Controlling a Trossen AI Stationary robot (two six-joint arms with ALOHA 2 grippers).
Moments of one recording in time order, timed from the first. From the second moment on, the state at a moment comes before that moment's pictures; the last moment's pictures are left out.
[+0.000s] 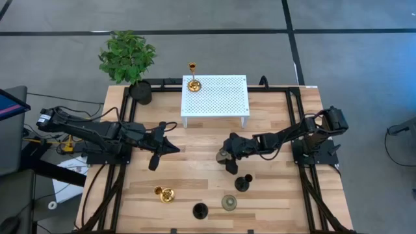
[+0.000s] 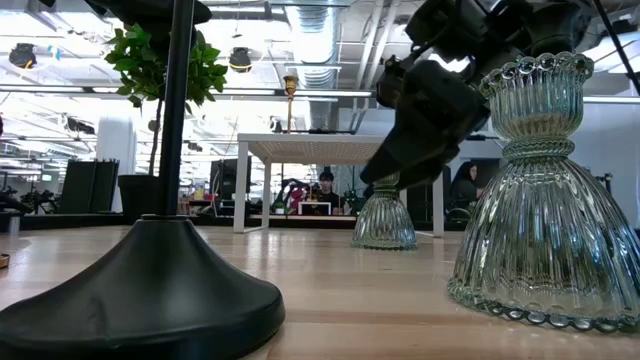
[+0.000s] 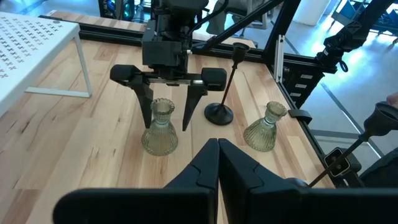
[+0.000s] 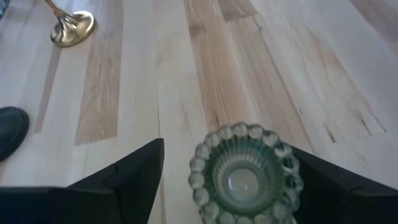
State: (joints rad) left arm -0.21 0.68 0.61 -0.10 -0.06 -0.16; right arm 0.13 1.66 0.73 0.24 0.08 0.33
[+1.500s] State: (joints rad) left arm -0.21 0.68 0.61 -0.10 -0.06 -0.16; right arm -0.08 1.36 1.20 -0.33 0.06 0.19
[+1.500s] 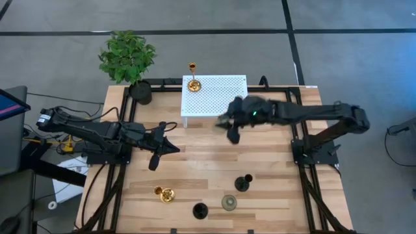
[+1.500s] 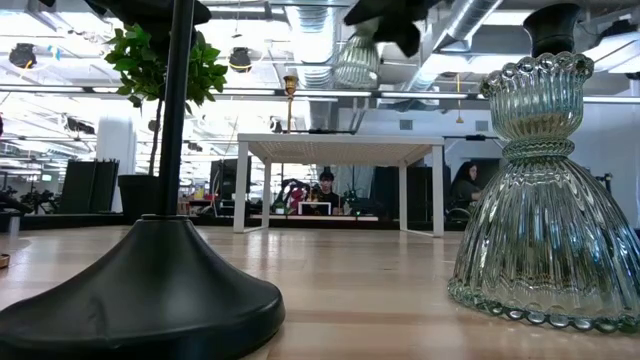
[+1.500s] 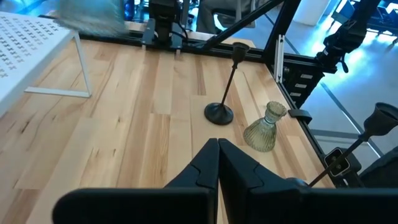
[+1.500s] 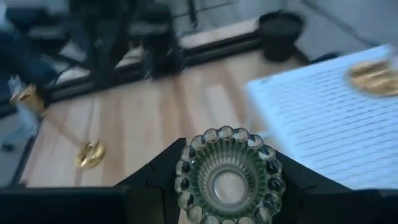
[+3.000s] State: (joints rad) left arm -0.21 0.68 0.61 -0.10 -0.10 -0.16; right arm -0.67 1.49 1.20 -0.26 0.03 0.12
